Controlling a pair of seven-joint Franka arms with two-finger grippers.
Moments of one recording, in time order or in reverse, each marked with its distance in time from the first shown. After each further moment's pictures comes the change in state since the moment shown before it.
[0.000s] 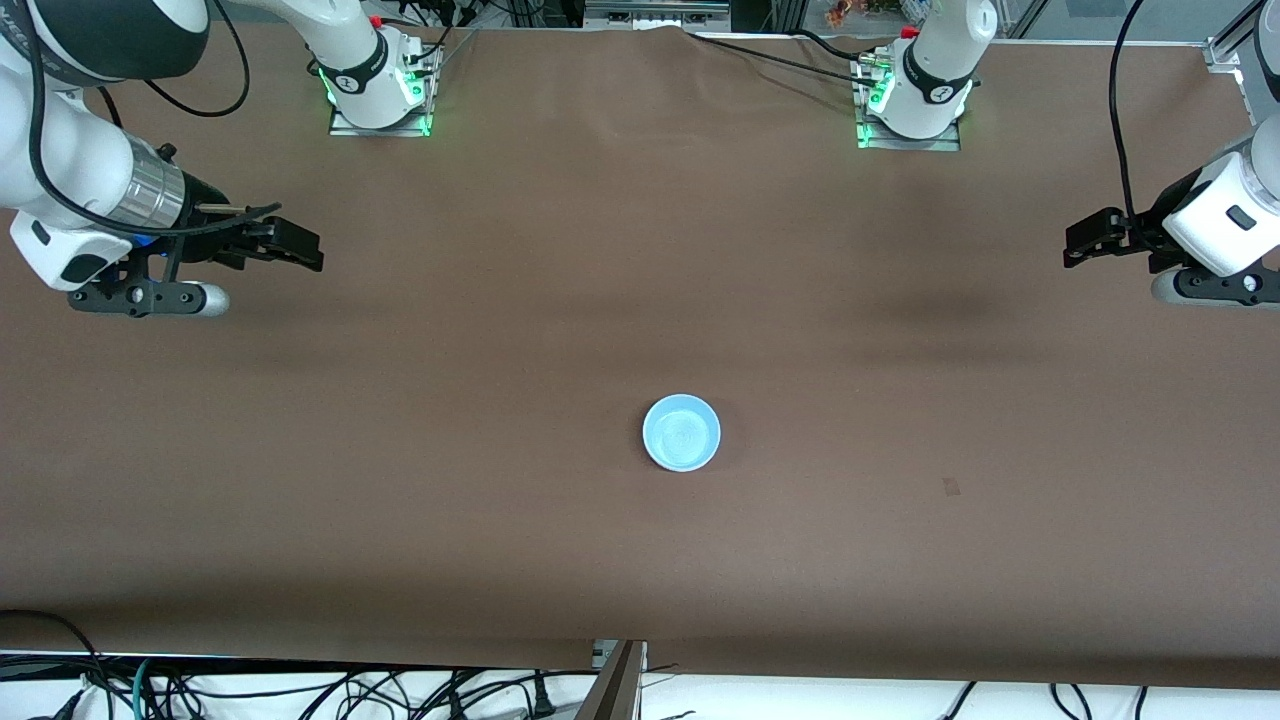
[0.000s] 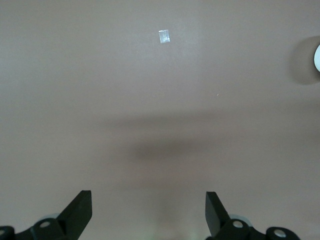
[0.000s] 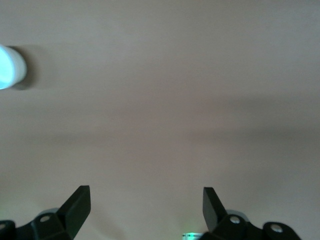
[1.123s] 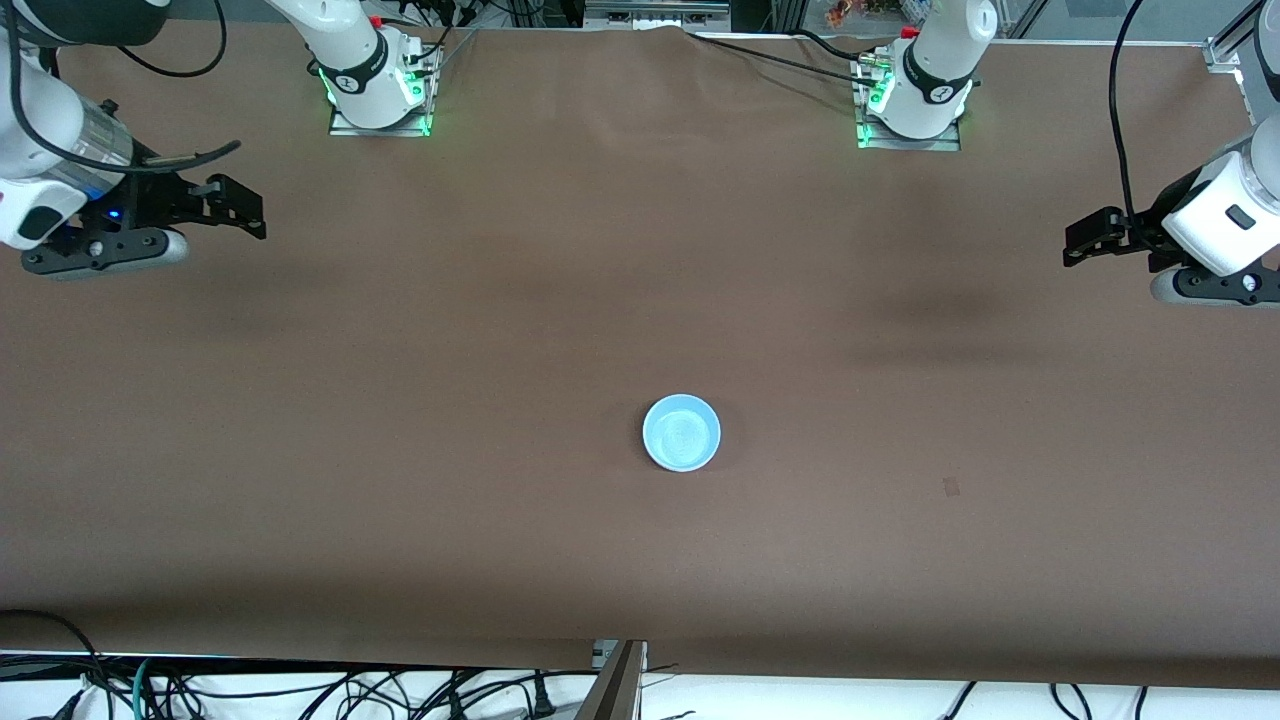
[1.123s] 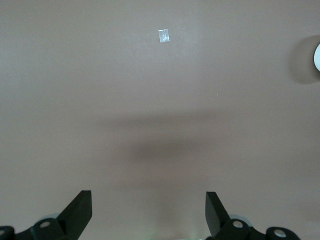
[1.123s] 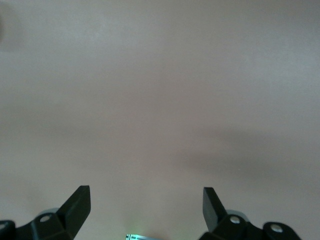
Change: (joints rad) left arm 0.000 0.000 -0.001 0.001 0.000 -0.002 0.000; right arm -0.533 -0.218 0.496 -0.277 -0.141 0.120 -0.251
